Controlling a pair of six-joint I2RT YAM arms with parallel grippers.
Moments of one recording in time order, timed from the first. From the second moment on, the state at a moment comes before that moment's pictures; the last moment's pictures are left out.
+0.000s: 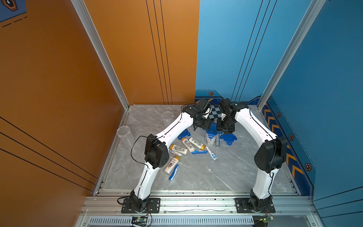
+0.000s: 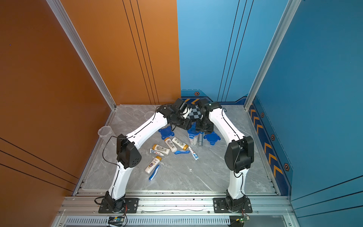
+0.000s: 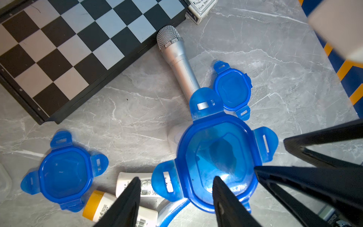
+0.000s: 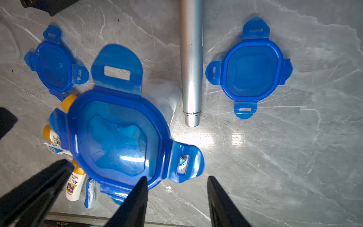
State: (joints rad) left arm -0.69 2.22 2.27 -1.04 0.10 -0.21; right arm 0.35 1.91 1.86 -1.33 -0.10 0.50
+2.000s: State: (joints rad) left arm -0.56 2.27 2.09 -0.76 0.56 -0.64; right arm 0.27 1.88 1.62 -0.91 -0.45 0.58
